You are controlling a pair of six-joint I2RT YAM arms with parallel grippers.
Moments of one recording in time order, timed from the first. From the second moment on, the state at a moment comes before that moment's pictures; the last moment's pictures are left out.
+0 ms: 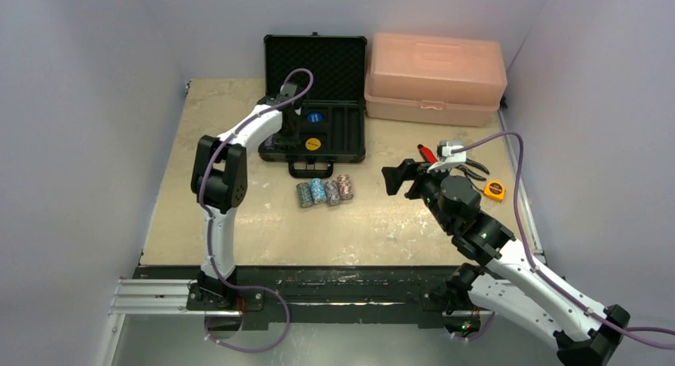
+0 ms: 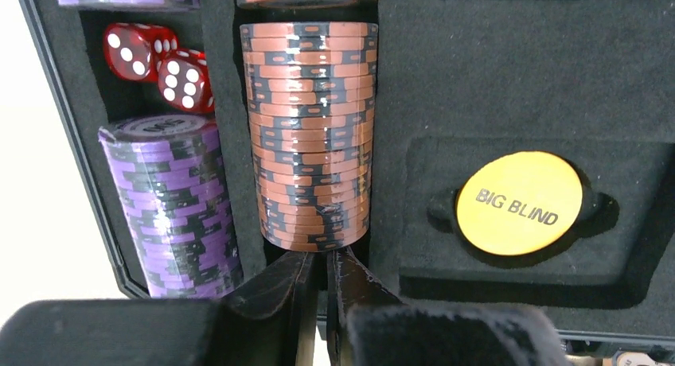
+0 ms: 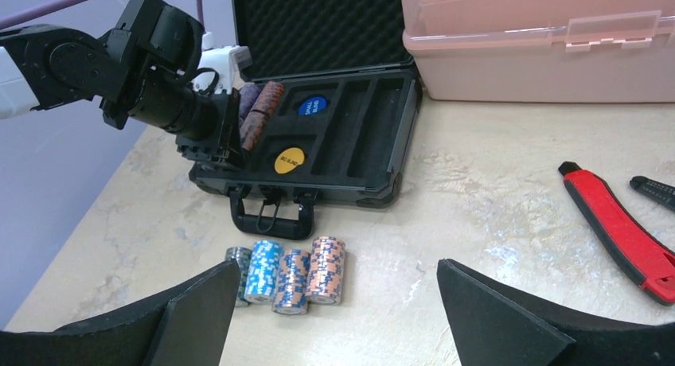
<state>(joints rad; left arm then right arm) -0.34 2.13 1.74 -0.77 -0.21 -0.28 0.74 0.69 0.66 -0.14 0.39 0.44</state>
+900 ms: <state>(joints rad) -0.33 2.12 1.74 -0.73 -0.21 -0.26 0.74 0.73 0.66 -0.14 0.39 0.44</state>
